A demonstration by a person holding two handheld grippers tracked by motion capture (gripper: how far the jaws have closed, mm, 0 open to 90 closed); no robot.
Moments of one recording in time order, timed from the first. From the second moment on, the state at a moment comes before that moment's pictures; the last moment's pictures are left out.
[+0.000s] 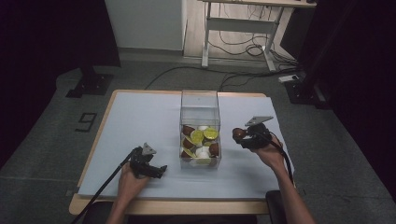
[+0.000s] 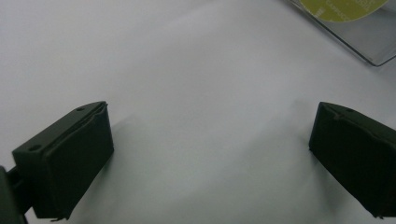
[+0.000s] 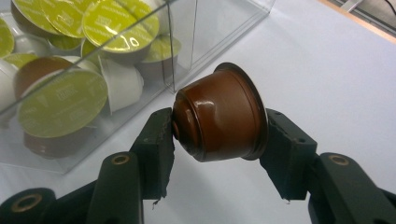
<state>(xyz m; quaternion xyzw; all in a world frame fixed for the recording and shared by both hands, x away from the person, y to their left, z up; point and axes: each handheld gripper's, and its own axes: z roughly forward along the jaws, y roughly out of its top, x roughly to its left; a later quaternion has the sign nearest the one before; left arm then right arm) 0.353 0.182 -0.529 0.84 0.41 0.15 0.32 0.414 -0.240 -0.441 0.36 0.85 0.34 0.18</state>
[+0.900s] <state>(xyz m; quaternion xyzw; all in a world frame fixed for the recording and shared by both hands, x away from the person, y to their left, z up) 0.353 0.183 -0.528 0.84 0.41 0.15 0.32 0.416 -0.244 -0.481 0.38 0.85 0.32 0.17</state>
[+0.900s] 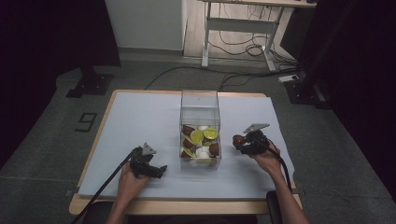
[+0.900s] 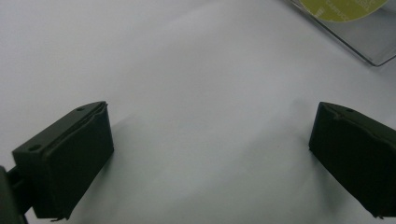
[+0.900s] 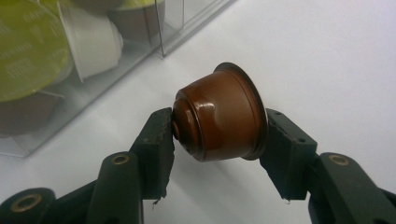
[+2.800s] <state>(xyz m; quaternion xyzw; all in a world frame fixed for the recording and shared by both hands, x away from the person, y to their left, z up) 0.353 0.183 -0.528 0.84 0.41 0.15 0.32 0.400 -0.255 -0.493 0.40 0.85 0.30 0.17</state>
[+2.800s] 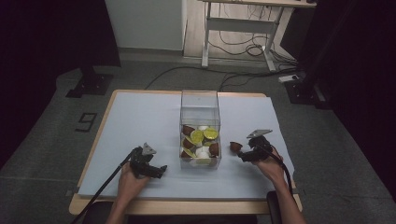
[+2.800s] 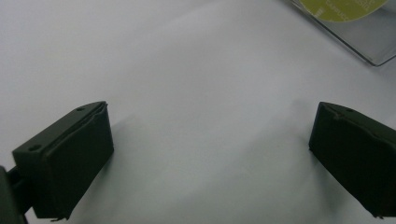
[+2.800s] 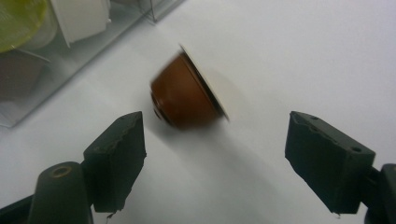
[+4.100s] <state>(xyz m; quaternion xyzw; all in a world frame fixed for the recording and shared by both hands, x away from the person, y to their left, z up) 0.353 0.182 -0.528 0.84 0.41 0.15 0.32 0.390 -0.274 -0.529 0.44 0.83 0.30 0.16</state>
